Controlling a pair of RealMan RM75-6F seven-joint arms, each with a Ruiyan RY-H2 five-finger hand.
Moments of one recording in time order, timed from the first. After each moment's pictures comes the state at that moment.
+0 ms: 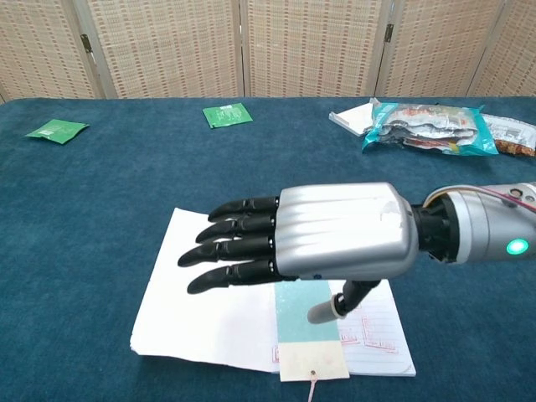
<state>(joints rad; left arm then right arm) 0.02 -1.10 -0.01 -1.62 1.48 1.54 0.09 1.04 -1.63 -0.28 -1.09 -2.07 1.32 0.07</state>
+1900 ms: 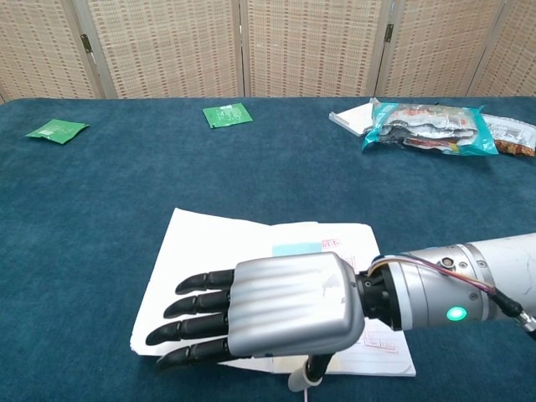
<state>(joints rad) 0.04 -1.11 -0.01 -1.59 1.47 1.54 0.06 1.05 -1.75 -0.24 -1.09 -2.09 1.12 0.04</state>
